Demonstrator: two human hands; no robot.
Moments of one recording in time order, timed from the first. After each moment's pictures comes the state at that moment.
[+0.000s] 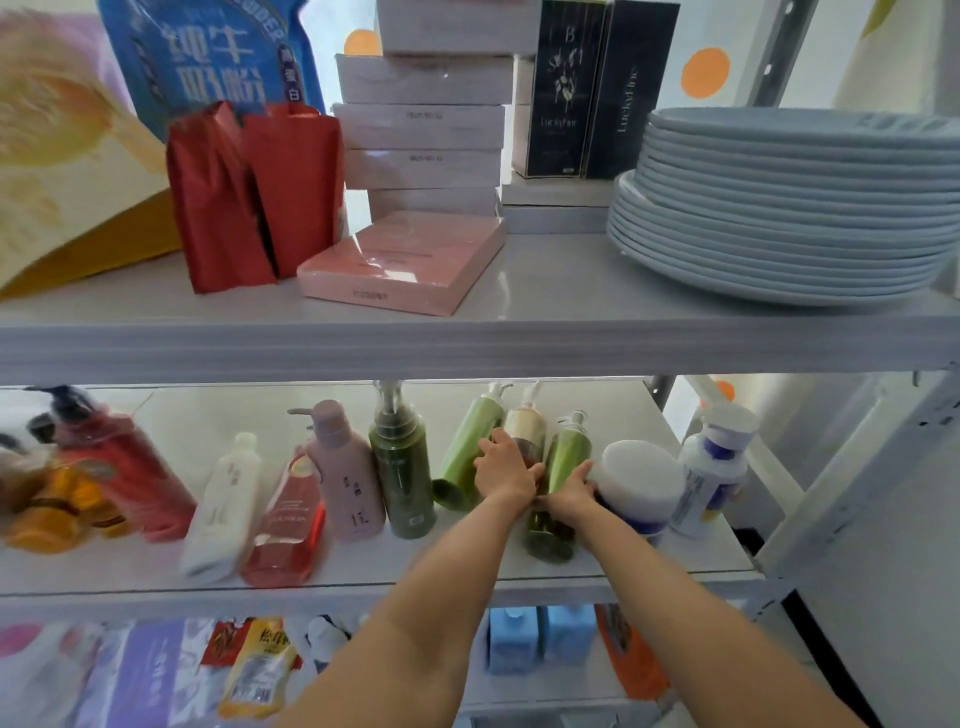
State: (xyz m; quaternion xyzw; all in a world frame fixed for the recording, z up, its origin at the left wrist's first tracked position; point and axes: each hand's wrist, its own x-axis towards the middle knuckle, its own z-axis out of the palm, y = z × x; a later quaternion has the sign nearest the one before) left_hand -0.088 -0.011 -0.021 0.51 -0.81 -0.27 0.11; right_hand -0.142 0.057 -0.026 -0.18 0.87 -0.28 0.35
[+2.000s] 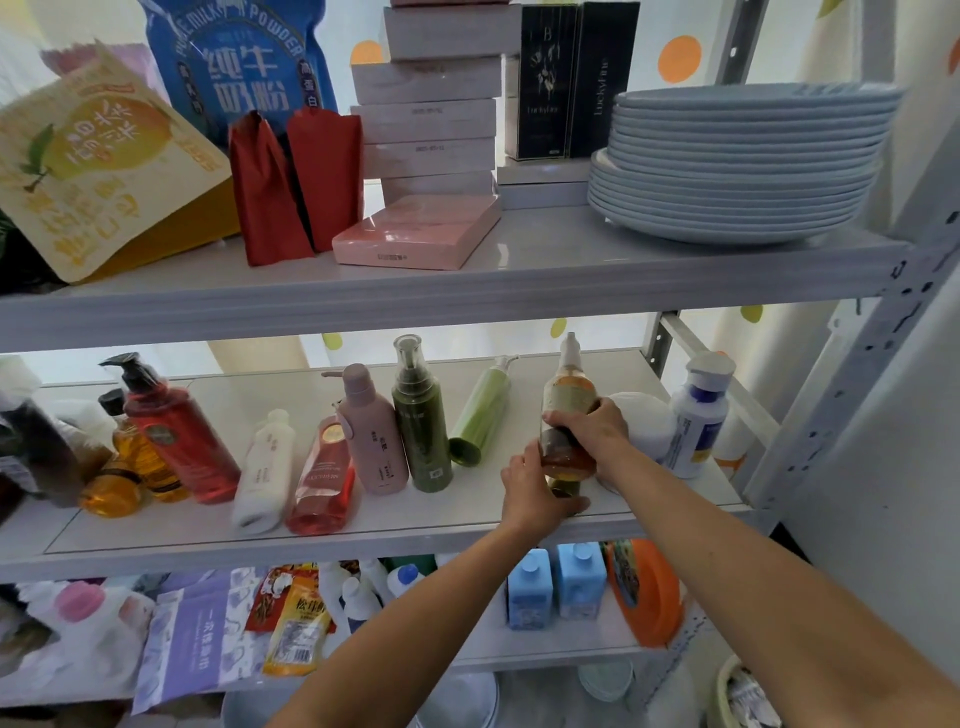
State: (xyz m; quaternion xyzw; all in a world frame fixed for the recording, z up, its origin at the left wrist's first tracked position) left_hand -0.020 0.070 -0.037 0.37 -0.81 -0.41 0.18; right_hand -0.124 0.096 0.028 -0.15 0.83 -0.48 0.25
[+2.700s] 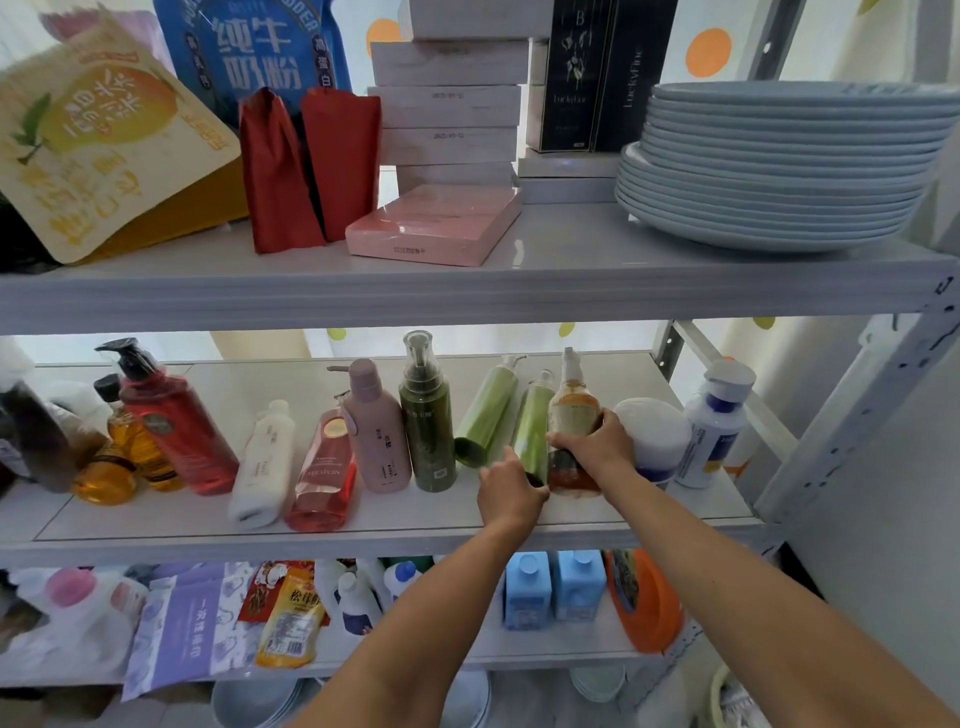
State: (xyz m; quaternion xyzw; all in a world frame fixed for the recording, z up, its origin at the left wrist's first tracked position) left_hand -0.019 0.038 -0.051 0.49 -0.82 -0.28 0.13; right_hand -0.119 0.092 0.009 -0.21 0.86 -0.43 0.19
